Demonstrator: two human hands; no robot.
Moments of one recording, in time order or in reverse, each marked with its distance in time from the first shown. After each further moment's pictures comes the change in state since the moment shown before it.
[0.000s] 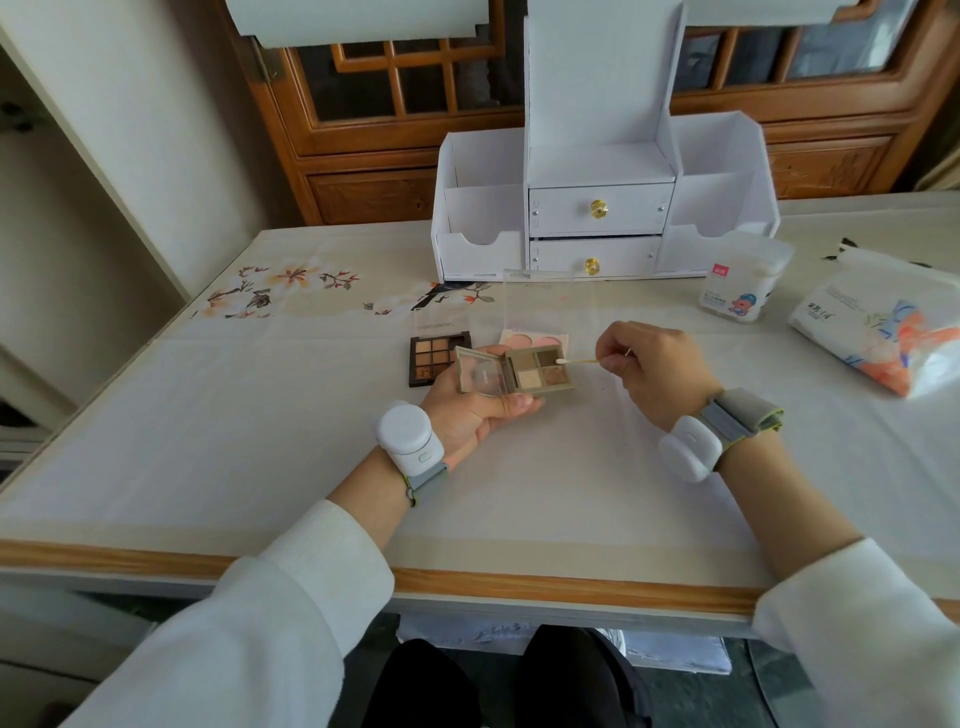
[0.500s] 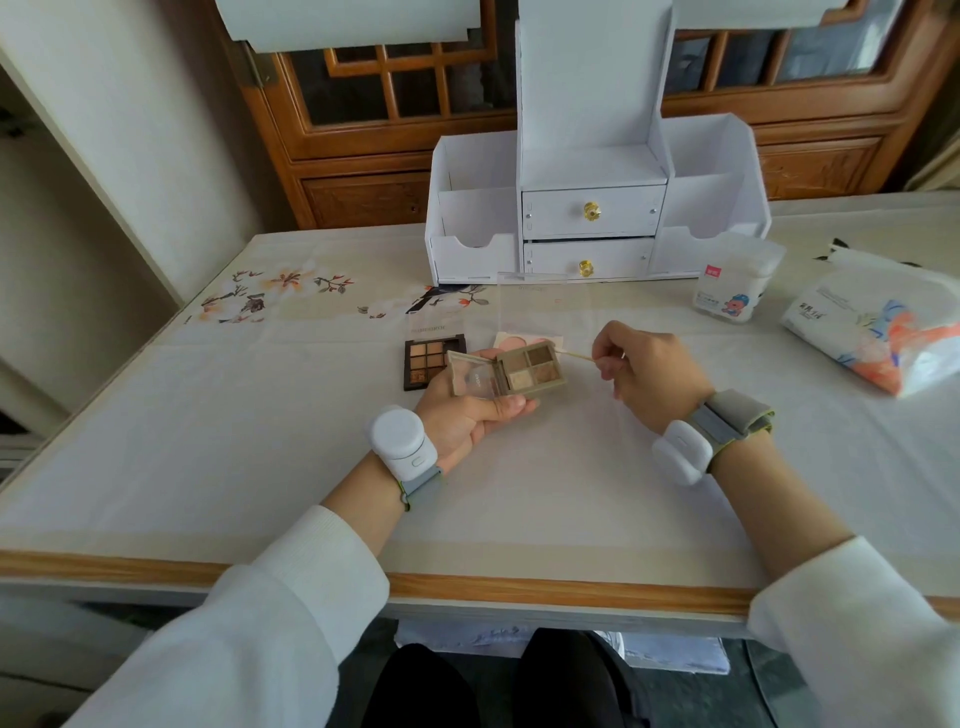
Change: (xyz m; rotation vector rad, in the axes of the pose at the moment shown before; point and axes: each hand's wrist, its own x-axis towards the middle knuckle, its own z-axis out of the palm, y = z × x) left_hand -0.001 0.001 0.001 0.007 0.002 0.003; right_hand -0.001 -0.002 0.001 0.018 -0.037 0.057
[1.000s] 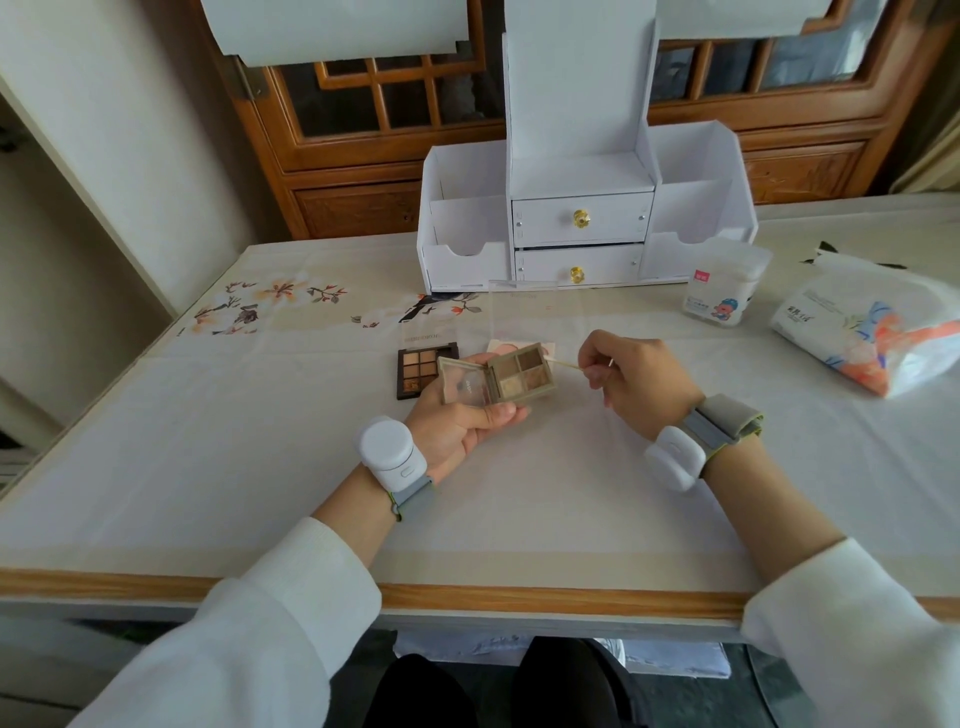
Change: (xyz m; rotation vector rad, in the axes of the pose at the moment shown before) left_hand -0.003 0.003 0.003 -0.030 -0.025 0.002; right_hand -0.001 -0.001 0.000 0.043 -0.003 -0.036
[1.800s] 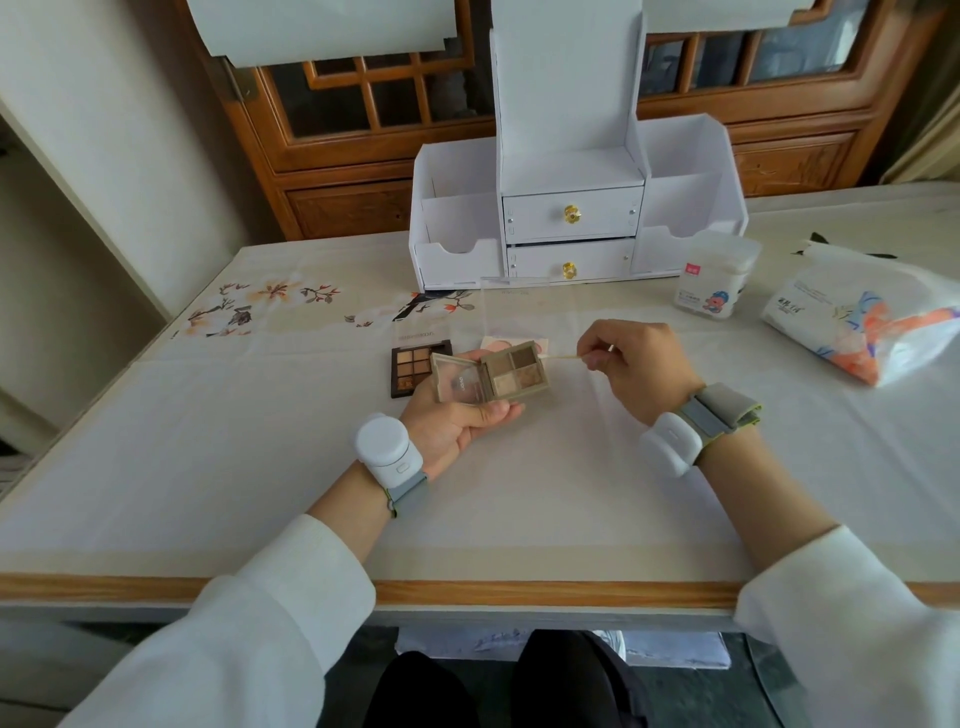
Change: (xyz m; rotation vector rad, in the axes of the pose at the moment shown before) left_hand 0.001 -0.001 -0.001 0.021 0.015 0.003; right_hand 0.001 -0.002 -0.009 0.022 0.076 0.014
